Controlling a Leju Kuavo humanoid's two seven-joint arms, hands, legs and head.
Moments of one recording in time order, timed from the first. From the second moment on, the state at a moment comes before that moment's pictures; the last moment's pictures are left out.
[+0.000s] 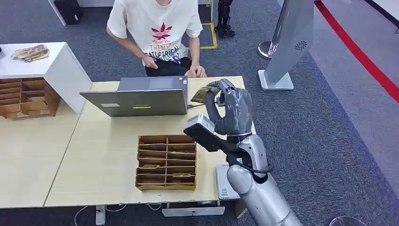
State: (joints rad) left arm -0.09 -0.18 0.78 -0.20 -1.13 0.04 0.15; right arm -0.47 0.13 0.54 -1.38 0.88 -0.48 -0.04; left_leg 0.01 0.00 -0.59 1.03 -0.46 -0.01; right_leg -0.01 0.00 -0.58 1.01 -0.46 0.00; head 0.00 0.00
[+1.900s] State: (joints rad) left arm -0.10 -0.19 0.61 -0.20 -1.04 0.06 0.15; right arm -0.37 0.24 0.53 -1.32 0.60 -0.41 -0.19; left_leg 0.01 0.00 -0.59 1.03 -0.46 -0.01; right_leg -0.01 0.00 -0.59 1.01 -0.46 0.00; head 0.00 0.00
